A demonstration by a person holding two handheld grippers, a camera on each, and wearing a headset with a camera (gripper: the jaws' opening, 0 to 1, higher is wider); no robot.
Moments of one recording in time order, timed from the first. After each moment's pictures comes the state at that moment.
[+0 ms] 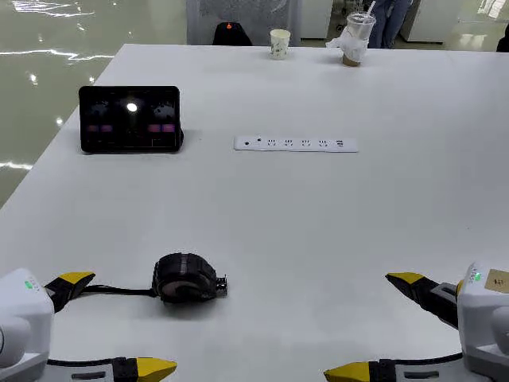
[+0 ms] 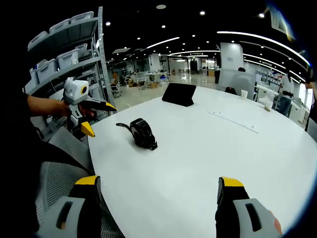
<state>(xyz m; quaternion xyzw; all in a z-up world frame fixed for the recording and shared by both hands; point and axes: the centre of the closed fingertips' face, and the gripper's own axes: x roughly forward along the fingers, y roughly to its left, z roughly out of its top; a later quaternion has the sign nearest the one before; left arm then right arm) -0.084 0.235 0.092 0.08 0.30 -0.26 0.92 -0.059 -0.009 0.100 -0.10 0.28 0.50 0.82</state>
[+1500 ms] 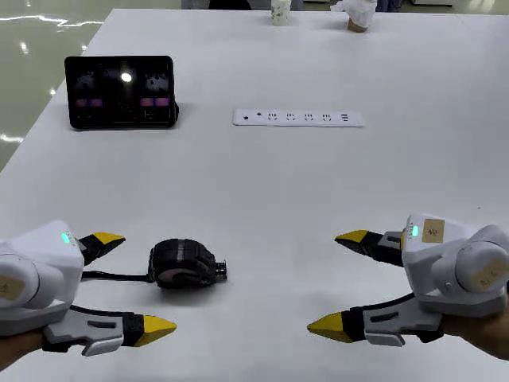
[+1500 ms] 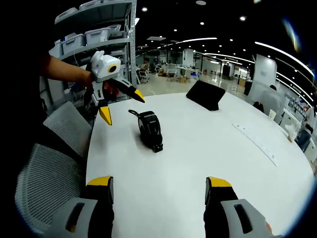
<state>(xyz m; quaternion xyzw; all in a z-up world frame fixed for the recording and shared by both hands) -0.042 0.228 0.068 0.16 0.32 -0.35 0.87 -0.021 0.035 0.076 -0.21 0.24 0.60 0.74</state>
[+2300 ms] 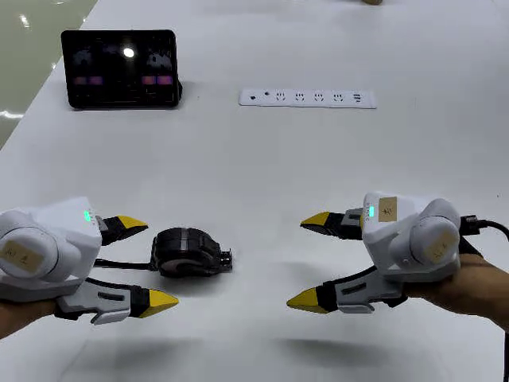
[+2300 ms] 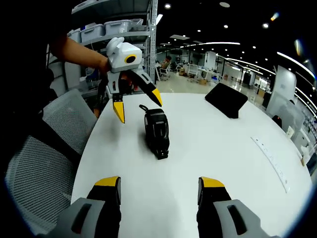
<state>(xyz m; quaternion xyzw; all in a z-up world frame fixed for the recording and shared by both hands) -0.024 0.223 0.055 0.20 0.33 -0.39 0.84 -0.006 0.080 0.050 -0.24 0.22 0.66 0.68</state>
